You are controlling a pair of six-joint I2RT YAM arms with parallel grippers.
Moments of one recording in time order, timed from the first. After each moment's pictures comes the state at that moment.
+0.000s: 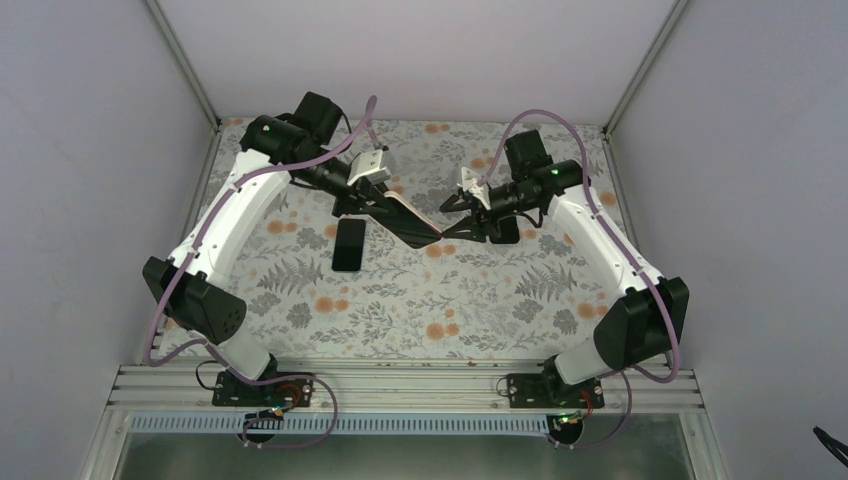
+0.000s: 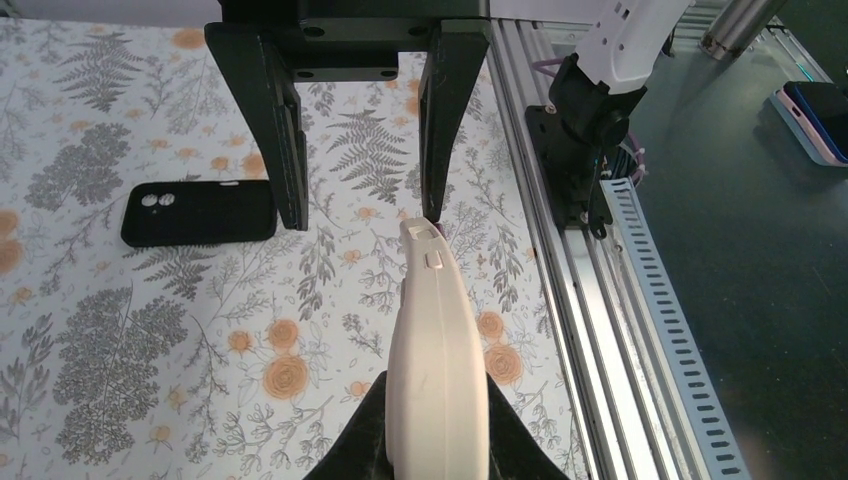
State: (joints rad) left arm -0.43 1.64 1.85 -1.37 0.96 0.93; right arm 0.36 1.50 1.41 -1.01 -0.95 -0.97
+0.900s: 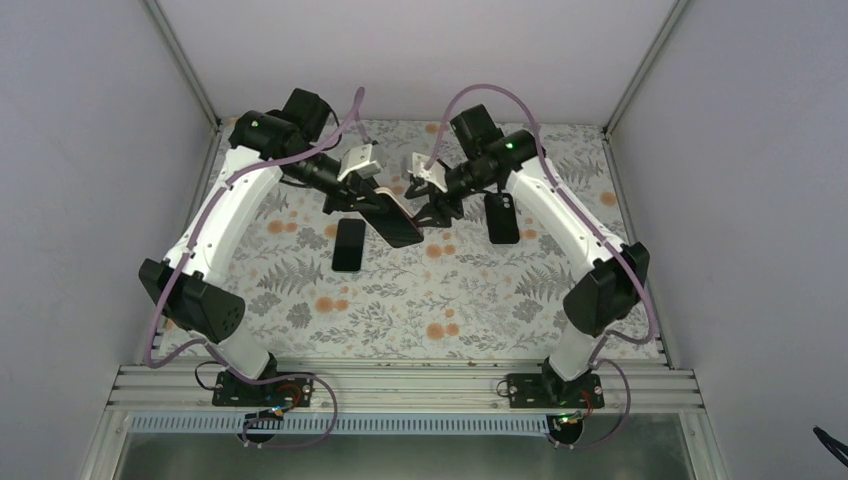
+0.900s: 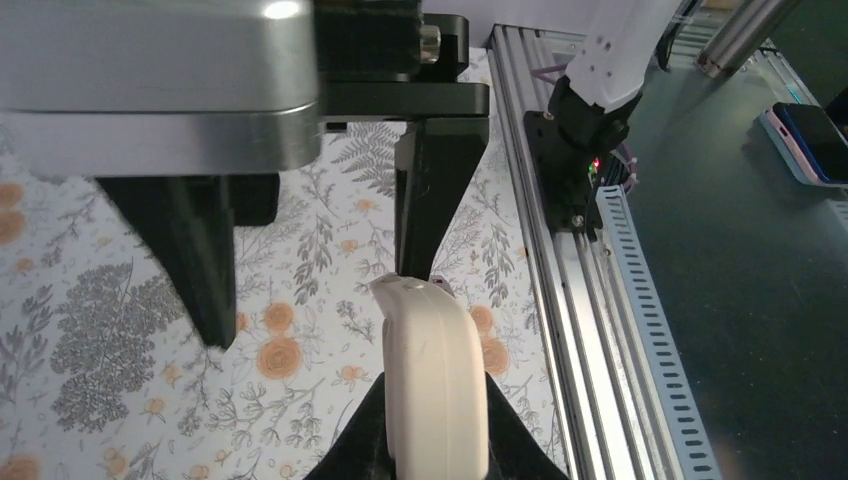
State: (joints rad) left arm -0.39 1.64 1.86 -1.41 0.96 0.93; right arm 0.55 1.70 1.71 -1.06 -0.77 -0.87
